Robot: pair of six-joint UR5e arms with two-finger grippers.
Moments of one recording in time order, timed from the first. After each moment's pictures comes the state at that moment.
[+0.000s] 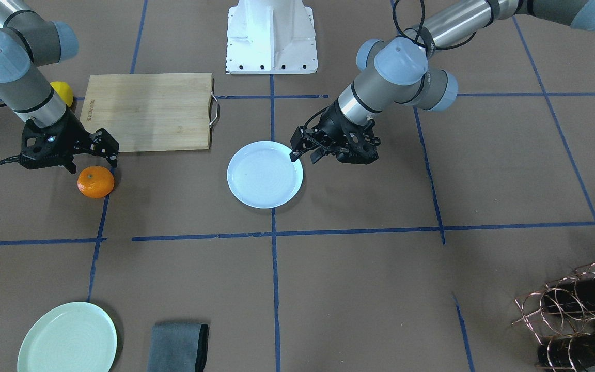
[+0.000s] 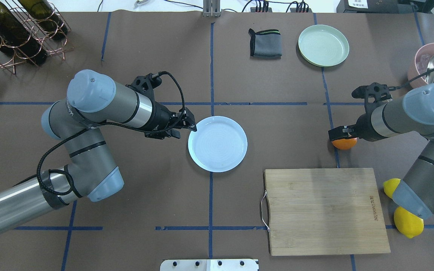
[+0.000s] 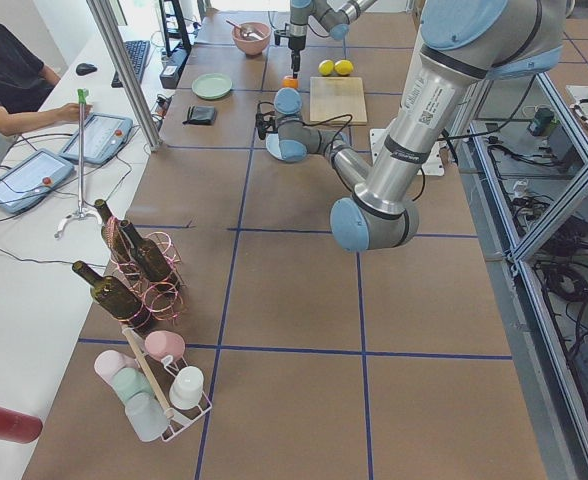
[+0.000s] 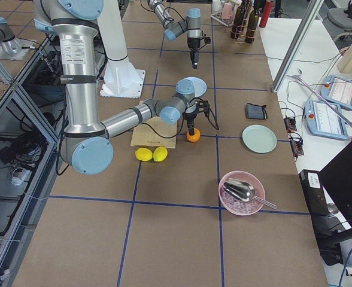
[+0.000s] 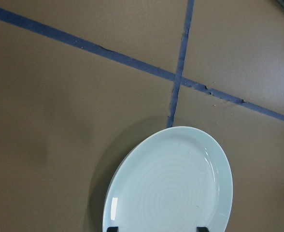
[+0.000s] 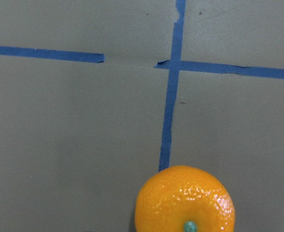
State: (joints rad) left arm -0.61 -2.14 -1.56 -2.29 -2.06 -1.59; right arm 0.75 -1.51 1.84 -1.13 1.95 0.96
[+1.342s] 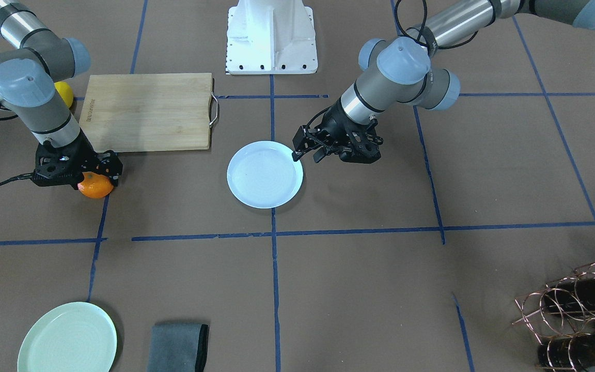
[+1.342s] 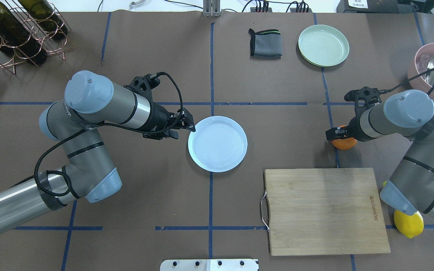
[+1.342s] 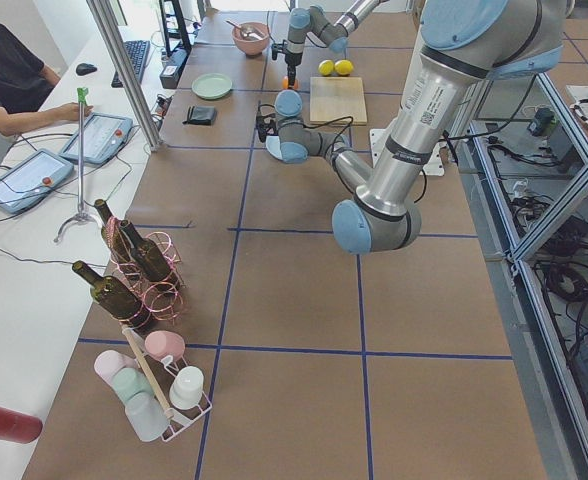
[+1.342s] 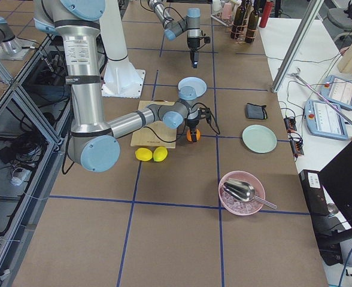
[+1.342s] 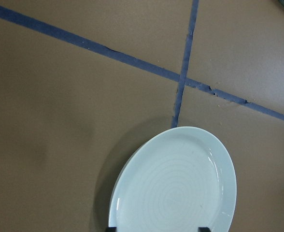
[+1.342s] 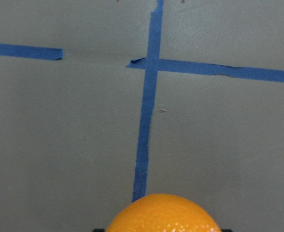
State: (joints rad) left arm -0.61 -2.13 -1.57 -2.29 -2.05 -1.59; right arm 0.72 -1.46 1.73 -1.12 1.89 0.96
